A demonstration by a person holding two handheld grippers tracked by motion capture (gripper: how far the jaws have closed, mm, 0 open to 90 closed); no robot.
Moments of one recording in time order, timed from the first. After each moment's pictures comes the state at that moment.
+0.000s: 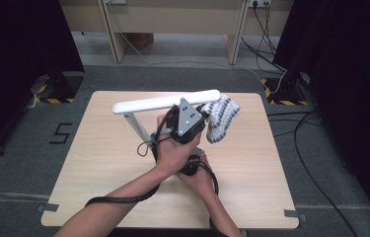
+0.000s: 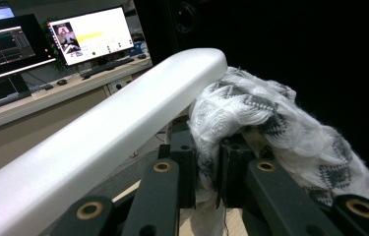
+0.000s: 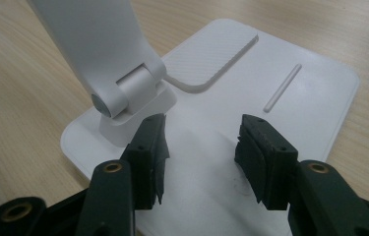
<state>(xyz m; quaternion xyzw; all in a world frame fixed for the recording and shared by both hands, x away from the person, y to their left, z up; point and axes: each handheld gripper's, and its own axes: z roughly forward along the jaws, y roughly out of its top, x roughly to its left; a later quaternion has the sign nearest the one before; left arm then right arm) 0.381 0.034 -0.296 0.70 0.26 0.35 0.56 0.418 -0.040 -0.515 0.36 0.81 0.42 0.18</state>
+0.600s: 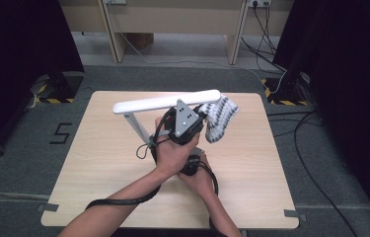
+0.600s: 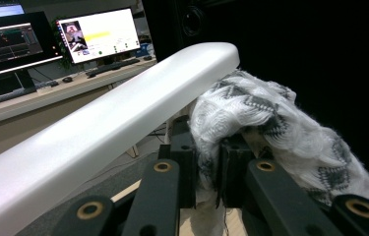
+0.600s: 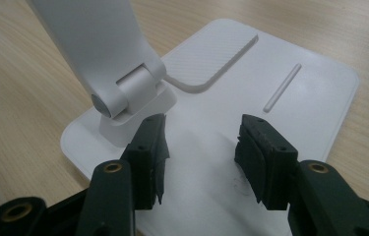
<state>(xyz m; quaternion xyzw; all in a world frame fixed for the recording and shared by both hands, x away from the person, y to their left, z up) 0.380 0.040 -0.301 0.69 0.27 0.36 0.57 0.418 -0.040 -0.515 0.37 0.81 0.42 0.18</state>
